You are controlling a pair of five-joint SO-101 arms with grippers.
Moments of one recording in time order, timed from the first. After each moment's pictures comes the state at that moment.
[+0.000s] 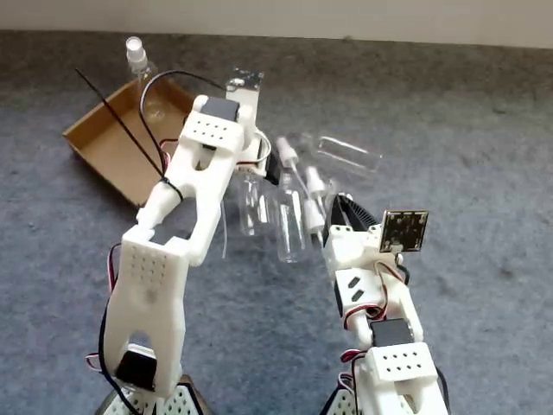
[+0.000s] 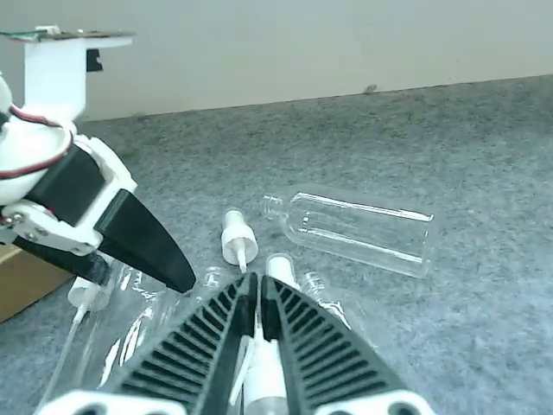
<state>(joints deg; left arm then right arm) 10.1 43.0 -37.8 82.8 11.6 -10.3 -72.4 95.5 -0.8 -8.1</state>
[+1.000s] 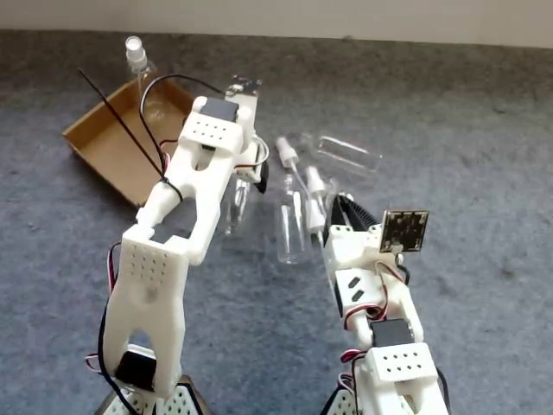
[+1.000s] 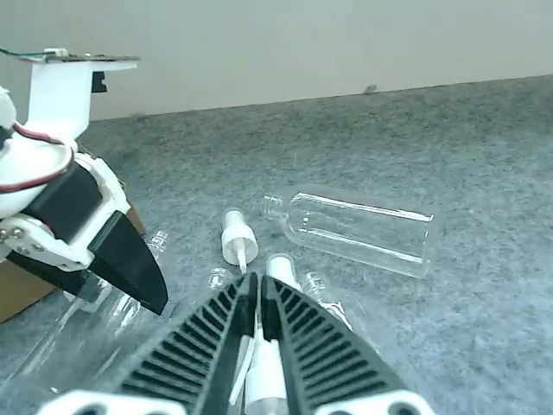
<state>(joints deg) 9.6 44.4 -37.8 85.8 11.6 -10.3 -72.4 95.5 -0.8 -8.1</state>
